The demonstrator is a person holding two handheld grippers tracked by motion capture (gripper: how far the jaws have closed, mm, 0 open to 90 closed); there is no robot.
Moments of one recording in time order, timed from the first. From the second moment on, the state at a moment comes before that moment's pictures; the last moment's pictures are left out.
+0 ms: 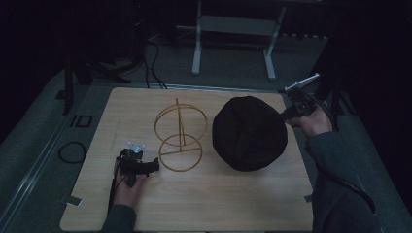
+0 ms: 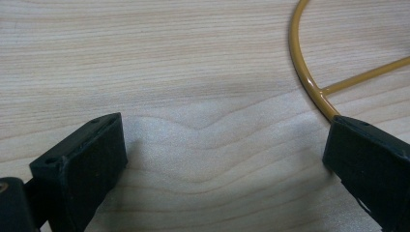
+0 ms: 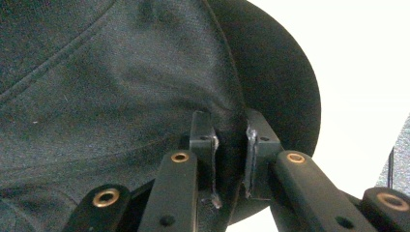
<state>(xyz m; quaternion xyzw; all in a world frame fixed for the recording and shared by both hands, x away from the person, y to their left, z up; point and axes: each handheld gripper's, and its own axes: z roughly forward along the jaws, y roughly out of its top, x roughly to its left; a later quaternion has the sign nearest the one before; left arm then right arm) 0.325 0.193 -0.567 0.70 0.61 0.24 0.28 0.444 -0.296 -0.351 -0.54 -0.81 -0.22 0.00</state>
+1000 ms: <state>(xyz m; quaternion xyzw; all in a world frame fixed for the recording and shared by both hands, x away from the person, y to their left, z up) 0.325 0.193 -0.567 0.70 0.61 0.24 0.28 0.449 -0.287 -0.325 -0.54 -0.81 -0.23 0.00</state>
